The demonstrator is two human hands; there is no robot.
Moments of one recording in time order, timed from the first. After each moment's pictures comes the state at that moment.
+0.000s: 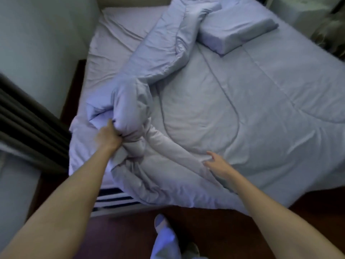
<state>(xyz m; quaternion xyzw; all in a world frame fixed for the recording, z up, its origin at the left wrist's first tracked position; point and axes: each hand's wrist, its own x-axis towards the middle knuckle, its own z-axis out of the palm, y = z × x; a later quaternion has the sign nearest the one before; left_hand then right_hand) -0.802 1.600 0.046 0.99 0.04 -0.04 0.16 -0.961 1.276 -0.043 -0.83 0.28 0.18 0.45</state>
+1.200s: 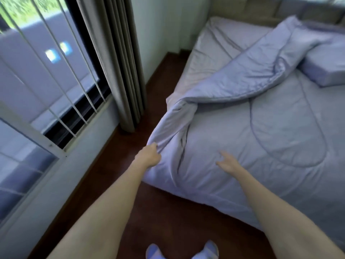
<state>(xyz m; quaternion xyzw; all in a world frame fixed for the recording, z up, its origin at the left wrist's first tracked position) -0.998 1.868 0.029 0.94 0.12 -0.22 0.24 -0.969 1.564 -0.013 -0.92 0.10 0.22 0.29</state>
